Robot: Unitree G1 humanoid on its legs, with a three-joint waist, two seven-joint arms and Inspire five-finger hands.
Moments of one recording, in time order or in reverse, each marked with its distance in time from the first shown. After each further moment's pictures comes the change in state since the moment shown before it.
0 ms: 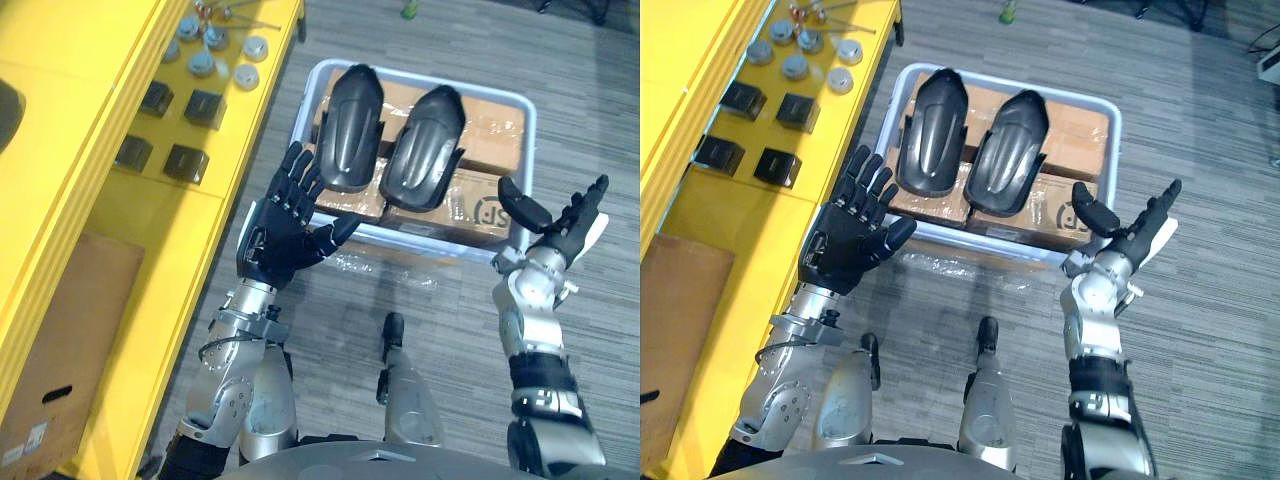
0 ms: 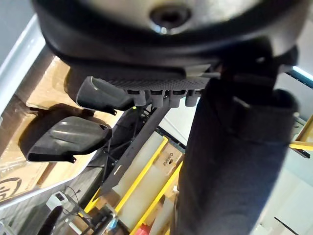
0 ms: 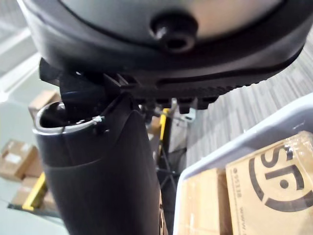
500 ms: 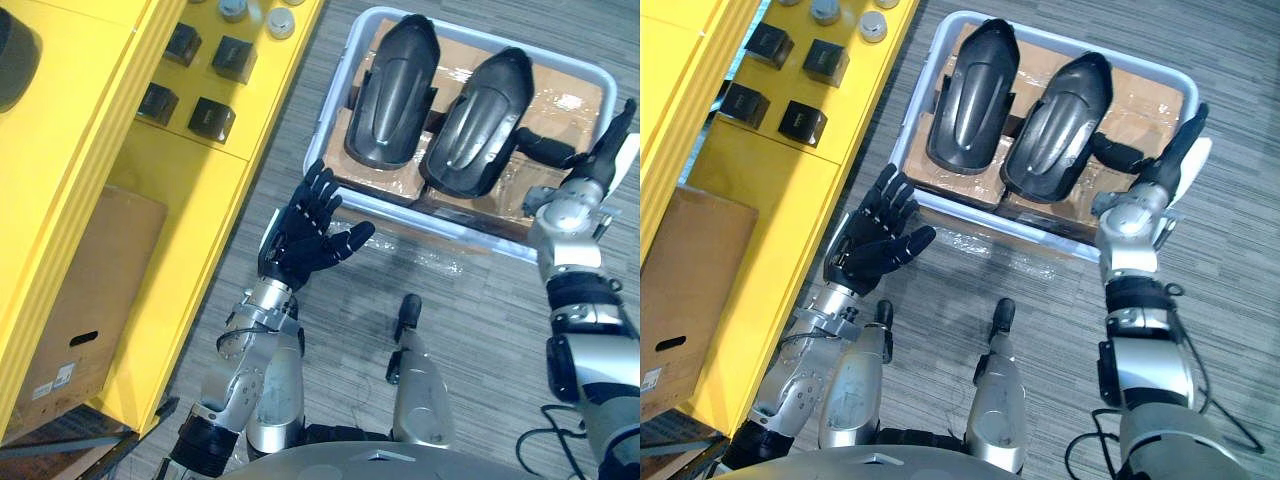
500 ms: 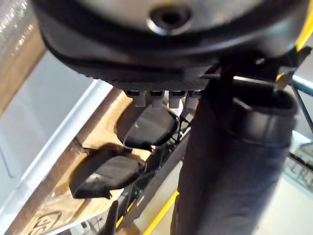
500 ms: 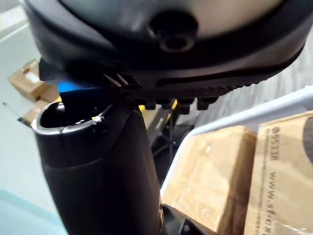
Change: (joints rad) left arm -0.054 -0.001 -0.055 0.190 -0.105 0.001 0.019; right arm -0.415 -0.294 0.163 0.405 -0.058 0.067 0.040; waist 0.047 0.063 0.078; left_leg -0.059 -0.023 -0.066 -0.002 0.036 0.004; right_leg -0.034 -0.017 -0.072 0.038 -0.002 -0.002
